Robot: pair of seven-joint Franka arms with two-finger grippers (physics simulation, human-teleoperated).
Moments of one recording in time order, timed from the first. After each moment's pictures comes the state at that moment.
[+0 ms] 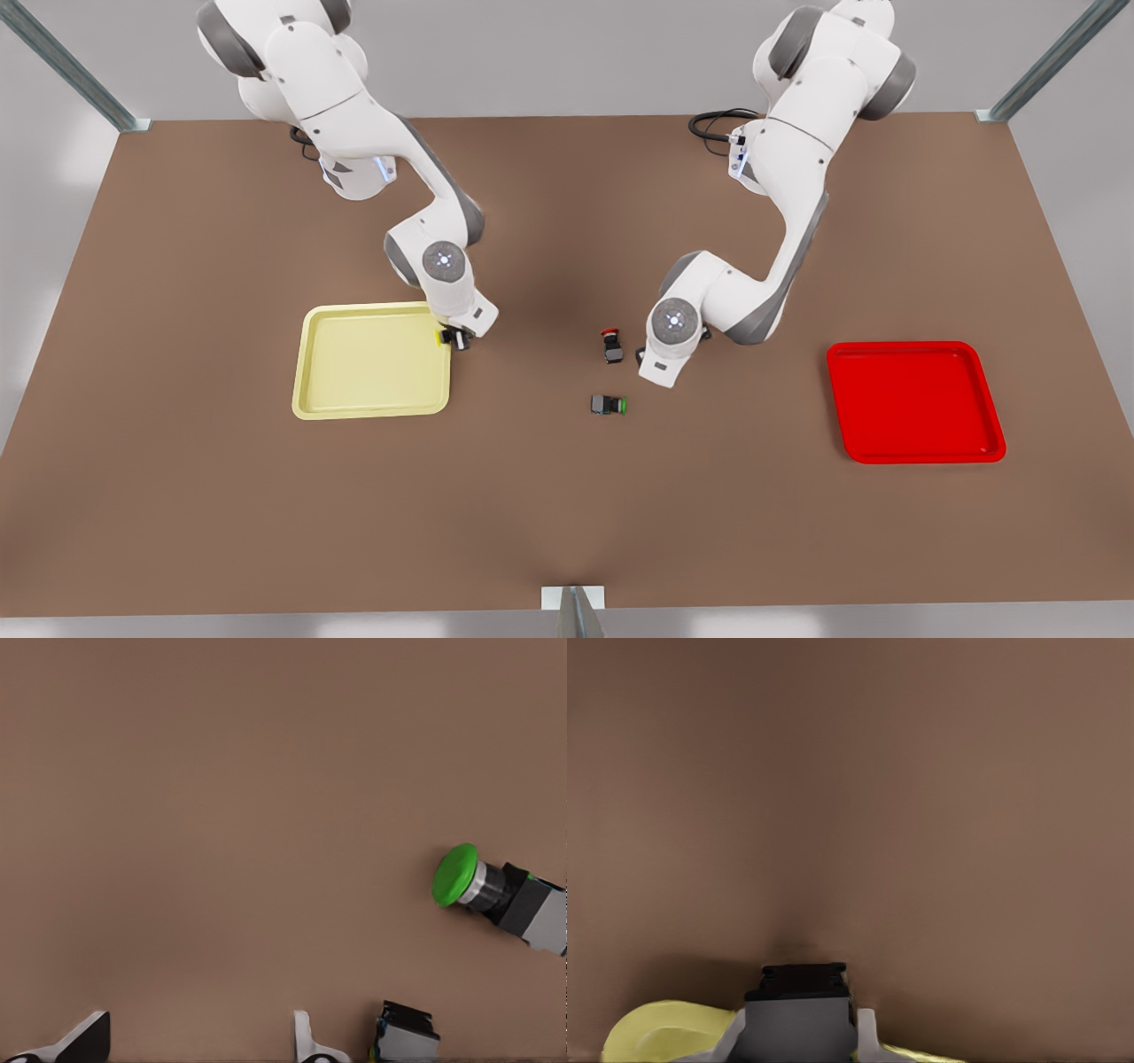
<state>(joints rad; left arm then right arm) -0.34 0.58 -0.26 -1.68 0.18 1.96 -0.99 0.51 0.36 0.03 -2.14 -0.16 2.43 -1.16</state>
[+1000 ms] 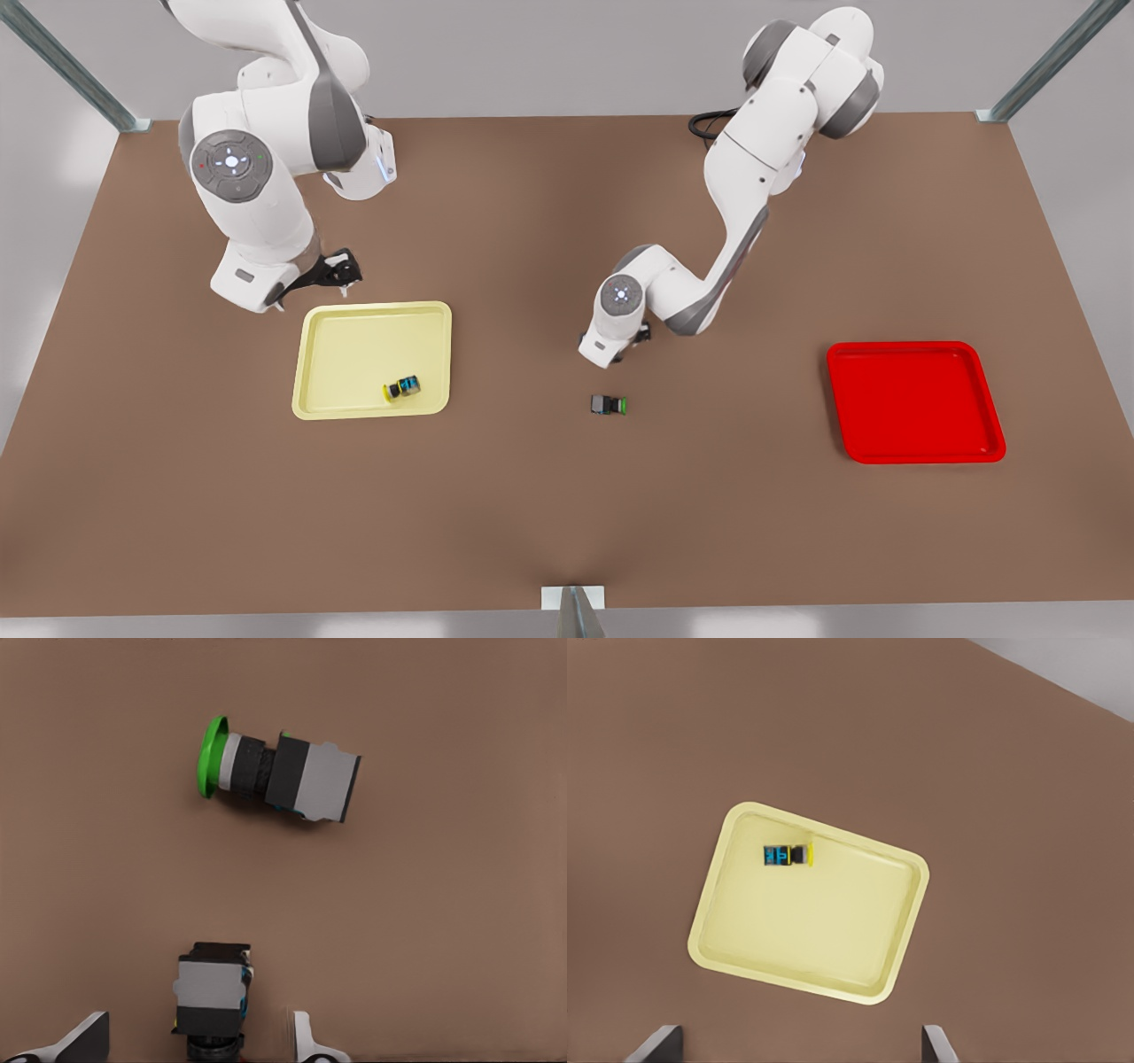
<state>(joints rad) -0.47 0.67 -0.26 -1.71 0.18 2.27 -0.91 0.38 0.13 -0.08 -1.48 -0.16 1.51 -0.01</state>
